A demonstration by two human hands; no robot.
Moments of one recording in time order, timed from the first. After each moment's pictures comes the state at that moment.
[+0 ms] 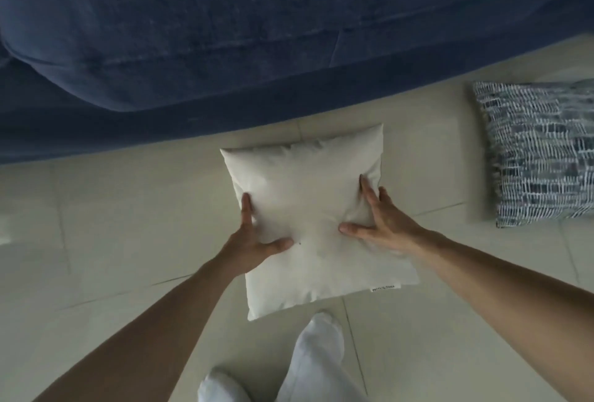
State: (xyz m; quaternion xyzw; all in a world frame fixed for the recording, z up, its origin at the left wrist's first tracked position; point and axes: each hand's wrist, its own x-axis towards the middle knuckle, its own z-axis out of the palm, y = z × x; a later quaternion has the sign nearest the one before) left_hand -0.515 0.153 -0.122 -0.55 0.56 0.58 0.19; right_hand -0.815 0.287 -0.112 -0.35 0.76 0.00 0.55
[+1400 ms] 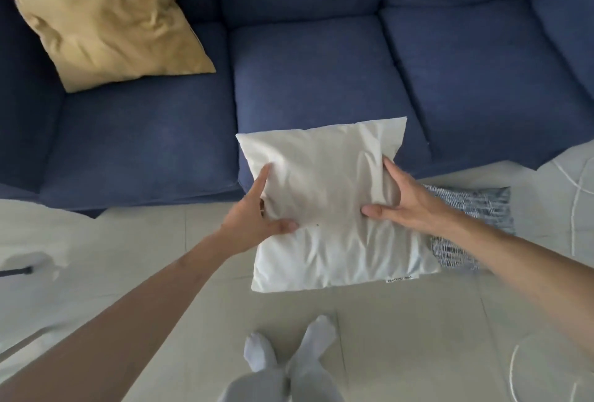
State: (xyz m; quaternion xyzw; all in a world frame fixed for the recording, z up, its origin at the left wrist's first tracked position) left_hand -0.503 0.055 0.390 -0.51 0.65 0.56 0.03; right_hand -0.836 0.178 0.401 -0.48 0.73 -0.16 0.46
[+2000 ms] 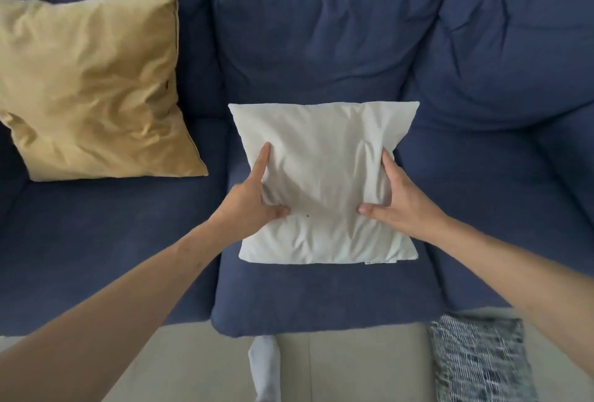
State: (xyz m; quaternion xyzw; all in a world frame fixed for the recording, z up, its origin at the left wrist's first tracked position) left_hand -0.632 -0.231 0.405 -0.53 0.72 0.45 -0.07; right_hand -0.941 -0.125 0.420 -0.55 0.73 -0.18 0.36
